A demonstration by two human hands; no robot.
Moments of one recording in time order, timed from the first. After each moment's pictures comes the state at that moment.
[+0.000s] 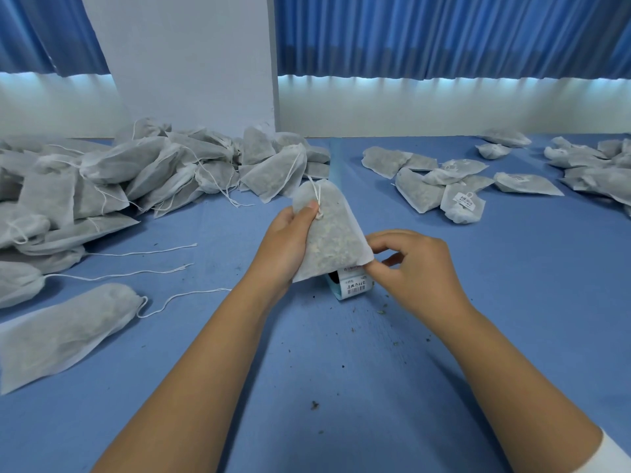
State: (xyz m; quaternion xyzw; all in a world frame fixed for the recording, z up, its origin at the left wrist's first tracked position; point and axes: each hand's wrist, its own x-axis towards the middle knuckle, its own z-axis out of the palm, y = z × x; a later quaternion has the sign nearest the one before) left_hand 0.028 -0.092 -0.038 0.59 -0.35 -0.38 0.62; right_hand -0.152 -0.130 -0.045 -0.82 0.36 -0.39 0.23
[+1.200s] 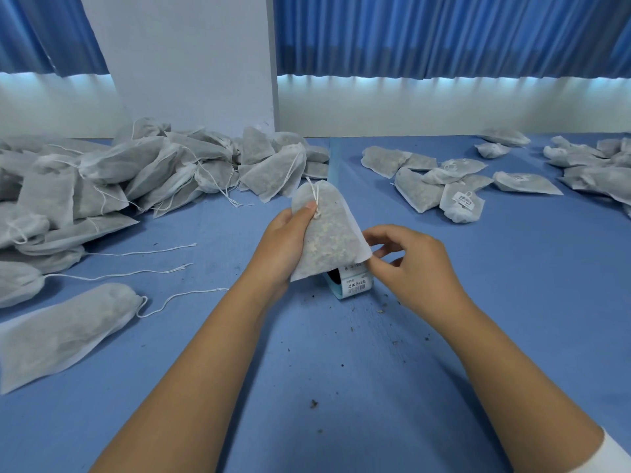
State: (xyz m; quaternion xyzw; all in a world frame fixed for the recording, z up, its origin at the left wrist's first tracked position) left_hand 0.028 -0.088 -0.036 0.57 -0.33 -0.41 0.63; right_hand -0.154 -0.132 -0.042 -0.80 0.40 -0.36 0.26
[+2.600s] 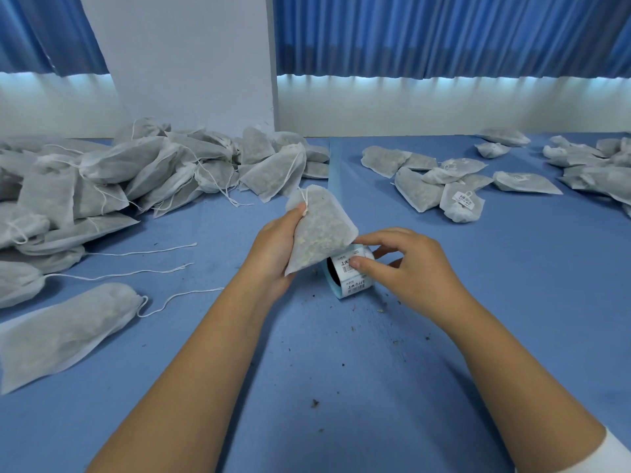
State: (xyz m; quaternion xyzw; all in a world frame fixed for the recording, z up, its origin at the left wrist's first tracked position) left_hand 0.030 -0.086 -0.034 0.50 -0.25 -0.48 0.67; right_hand -0.156 -0.136 -0.044 -0.82 0.36 -0.33 0.29
